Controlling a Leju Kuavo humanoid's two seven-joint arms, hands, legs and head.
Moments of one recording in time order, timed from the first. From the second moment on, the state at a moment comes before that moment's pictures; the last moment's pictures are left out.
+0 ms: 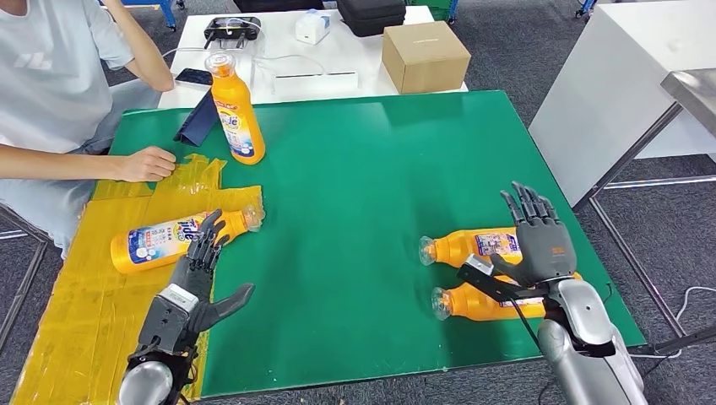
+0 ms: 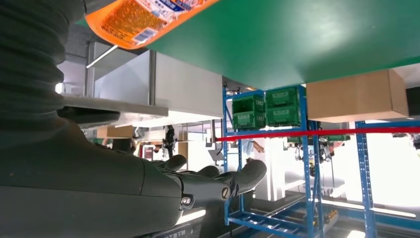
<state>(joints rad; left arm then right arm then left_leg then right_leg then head) 0.05 -0.04 -0.17 -1.62 -0.28 0.00 -0.38 -0.14 -0.27 0.14 -1.42 1.12 -0.23 -0.03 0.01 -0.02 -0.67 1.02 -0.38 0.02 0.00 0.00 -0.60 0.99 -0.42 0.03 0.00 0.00</state>
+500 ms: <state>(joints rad) 0.01 -0.04 -0.18 -1.57 -0.27 -0.01 -0.37 -0.27 -0.30 0.20 -1.24 1.14 -0.14 -0.06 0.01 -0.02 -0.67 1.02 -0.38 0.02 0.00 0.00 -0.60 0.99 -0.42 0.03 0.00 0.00</state>
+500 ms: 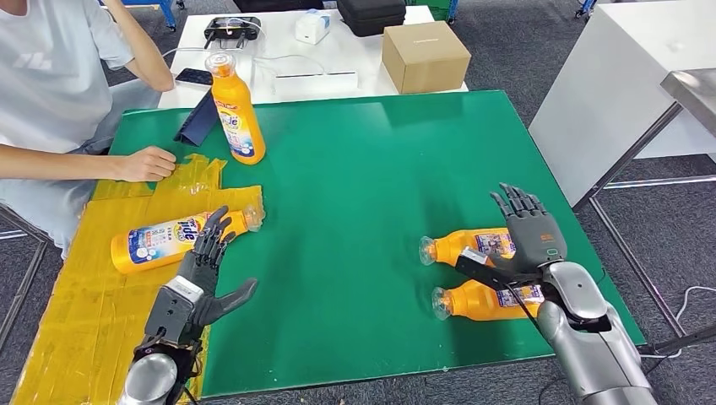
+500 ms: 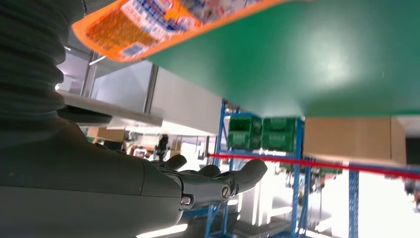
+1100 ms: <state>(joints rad) -0.05 -0.04 -0.22 -1.53 -0.24 -0.01 -0.37 -0.40 -0.34 0.26 -0.92 1.03 -0.05 -0.12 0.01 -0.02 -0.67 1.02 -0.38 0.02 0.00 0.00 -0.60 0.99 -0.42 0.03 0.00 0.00</state>
